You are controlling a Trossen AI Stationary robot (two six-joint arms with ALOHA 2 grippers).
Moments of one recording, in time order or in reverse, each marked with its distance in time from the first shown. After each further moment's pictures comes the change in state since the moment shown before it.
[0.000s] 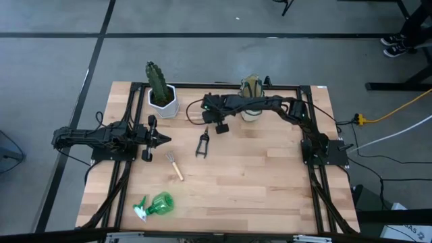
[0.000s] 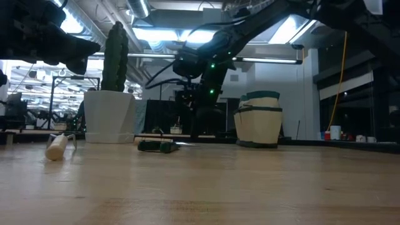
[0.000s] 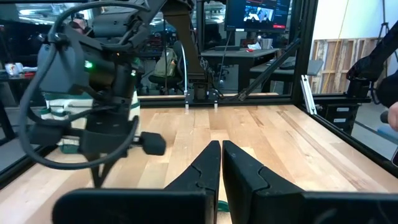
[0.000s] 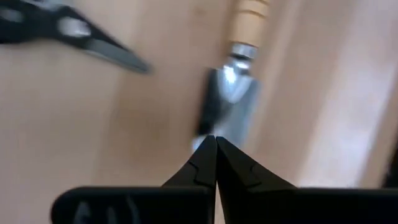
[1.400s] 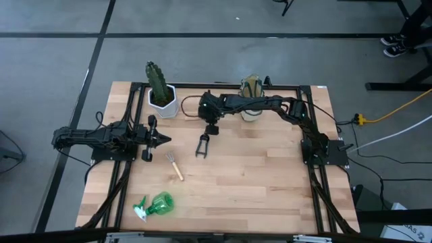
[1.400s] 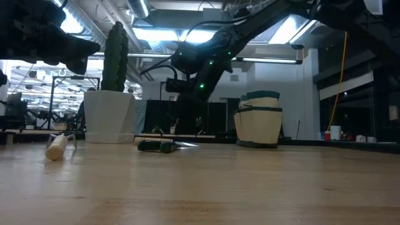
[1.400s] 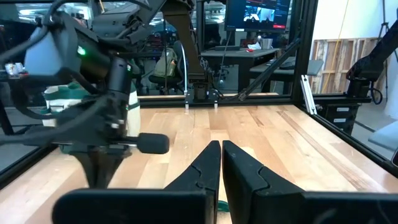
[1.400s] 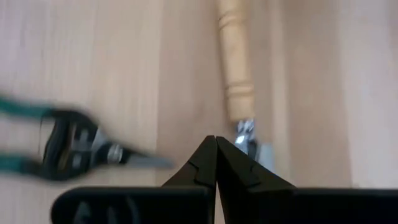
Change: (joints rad) left arm 0.000 0.000 0.000 0.000 0.000 0.000; right arm -0.010 0.000 0.000 0.177 -0.169 0.372
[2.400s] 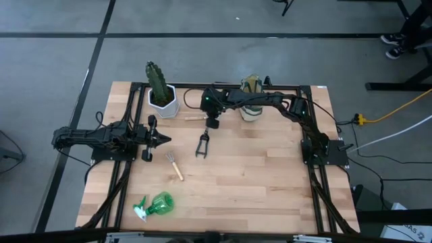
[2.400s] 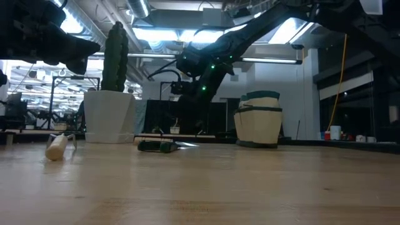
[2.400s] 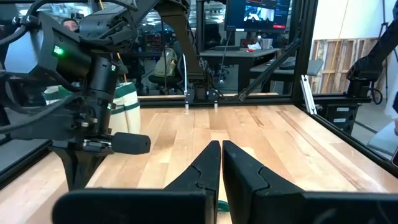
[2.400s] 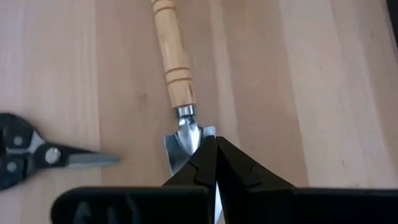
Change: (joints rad) left arm 0.000 0.000 0.000 0.000 0.000 0.000; right arm -0.057 0.000 0.000 -0.017 0.029 0.006
